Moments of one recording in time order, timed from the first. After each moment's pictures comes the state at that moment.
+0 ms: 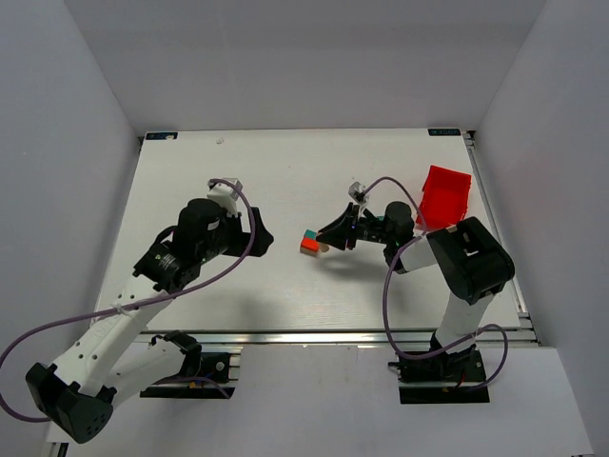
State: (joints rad) left arm -0.56 0.90 0.93 -0.55 0.01 -0.40; right arm 0.43 1.80 0.62 1.17 -0.94 0.38
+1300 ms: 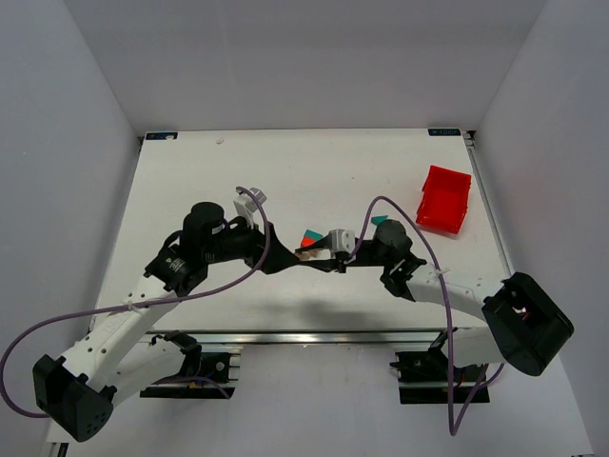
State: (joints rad) left arm -0.56 0.92 0.81 -0.28 0.57 -0.44; right arm 0.77 1.32 0.55 0.86 -0.88 -0.34
